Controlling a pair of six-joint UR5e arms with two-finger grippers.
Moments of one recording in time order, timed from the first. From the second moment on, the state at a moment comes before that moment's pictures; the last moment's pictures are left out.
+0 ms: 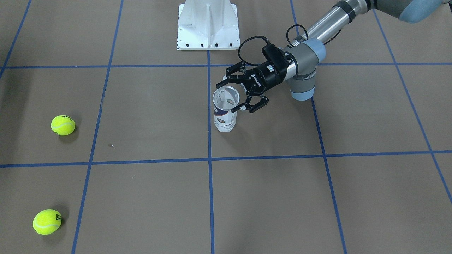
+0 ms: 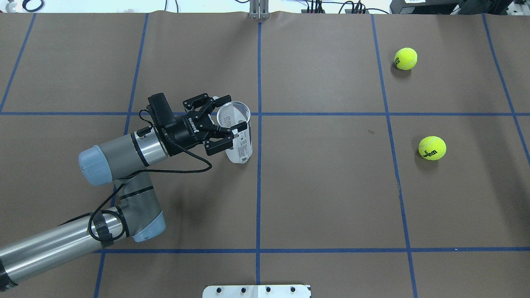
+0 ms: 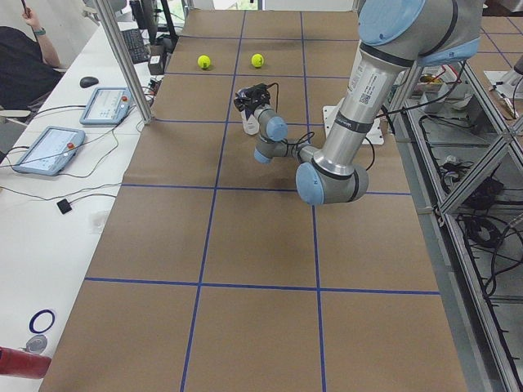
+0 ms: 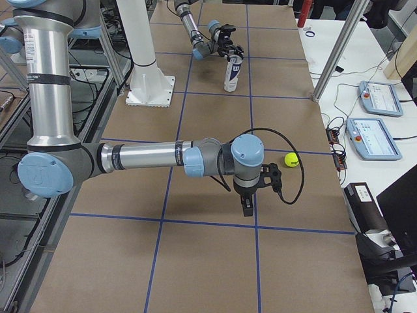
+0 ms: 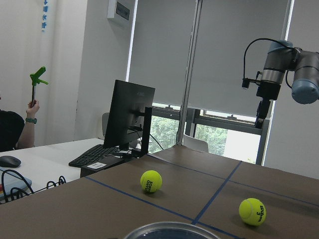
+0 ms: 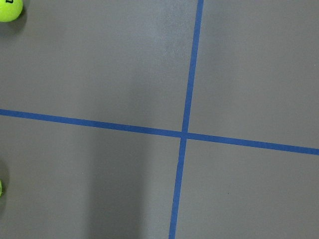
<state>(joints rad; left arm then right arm) -0.50 -2.15 -1.25 -3.49 -1.49 -0.47 1.59 -1.56 1.68 -1.55 2.36 -0.03</state>
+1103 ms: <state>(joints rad) -0.51 -2.15 -1.31 -3.49 -1.49 -0.48 1.59 -1.56 1.68 -1.55 2.36 -0.03</state>
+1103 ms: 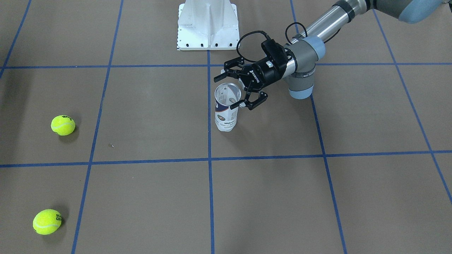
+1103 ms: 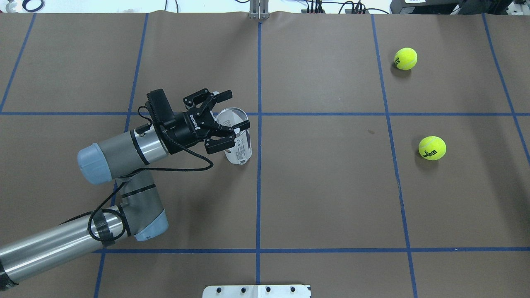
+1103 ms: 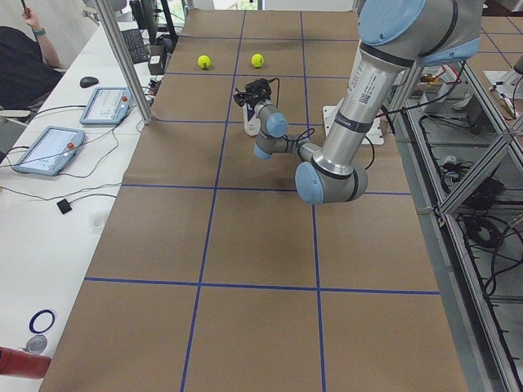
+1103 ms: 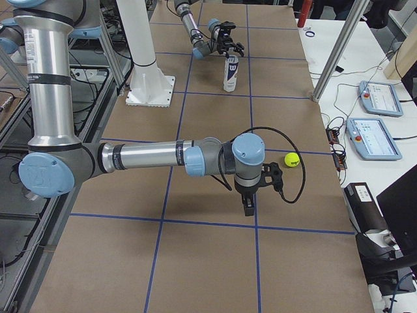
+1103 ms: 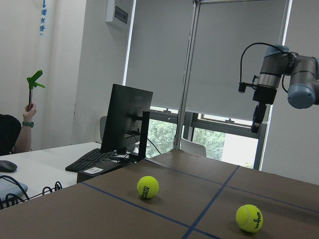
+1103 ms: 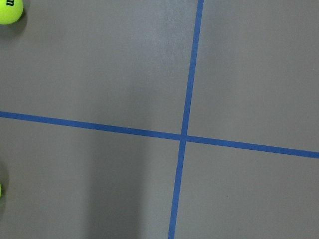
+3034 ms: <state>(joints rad) -0.58 -1.86 -1.50 -3.18 -1.74 -0.51 1.49 -1.54 1.68 -1.50 2.43 0.10</state>
